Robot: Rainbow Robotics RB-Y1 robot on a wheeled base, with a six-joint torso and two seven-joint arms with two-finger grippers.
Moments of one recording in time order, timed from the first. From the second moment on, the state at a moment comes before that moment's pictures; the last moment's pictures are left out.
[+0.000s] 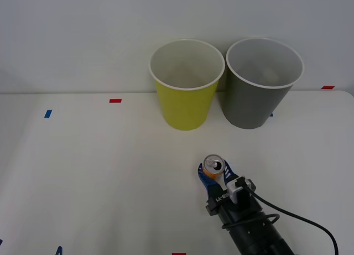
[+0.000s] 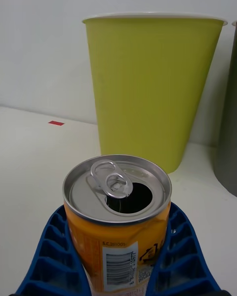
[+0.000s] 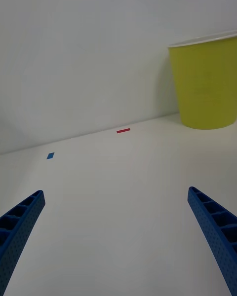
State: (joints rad) right arm 0.30 -0.31 0.52 -1.74 -0.23 -0.34 1.77; left arm 1.10 0.47 -0.21 -1.94 0.21 -0.89 -1.70
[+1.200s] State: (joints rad) right arm 0.38 -0.35 0.46 -2.05 -0.28 -0.07 1.77; left arm 1.10 0.47 -0.21 -1.94 0.21 -0.89 -1.70
